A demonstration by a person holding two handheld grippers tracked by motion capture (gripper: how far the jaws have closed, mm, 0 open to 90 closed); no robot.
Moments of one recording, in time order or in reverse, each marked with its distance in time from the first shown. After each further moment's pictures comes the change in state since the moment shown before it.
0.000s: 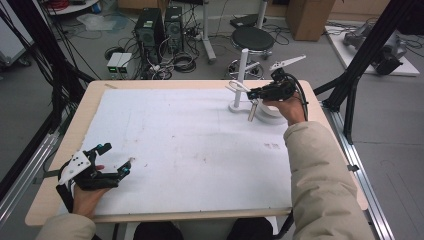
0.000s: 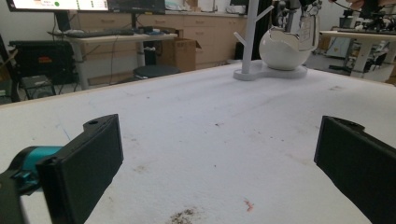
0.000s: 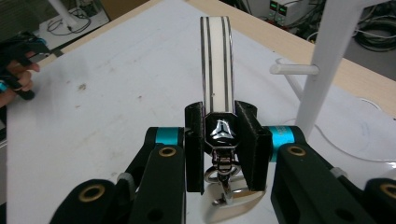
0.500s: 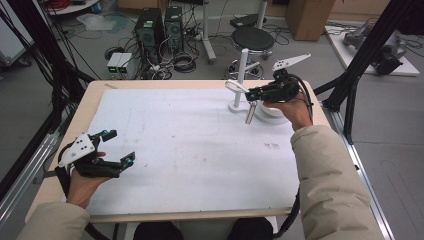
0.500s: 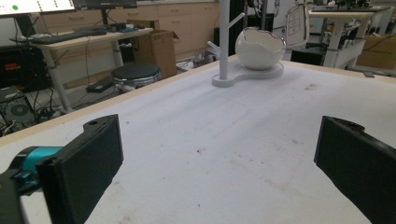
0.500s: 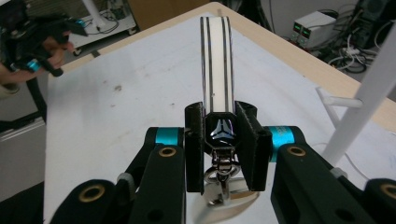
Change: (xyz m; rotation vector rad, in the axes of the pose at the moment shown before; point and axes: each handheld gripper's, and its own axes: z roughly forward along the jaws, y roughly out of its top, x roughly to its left) left arm -0.005 0.051 0.018 0.064 -0.101 0.058; right arm 0.030 0.008 -0.018 -0.044 0.077 -0.091
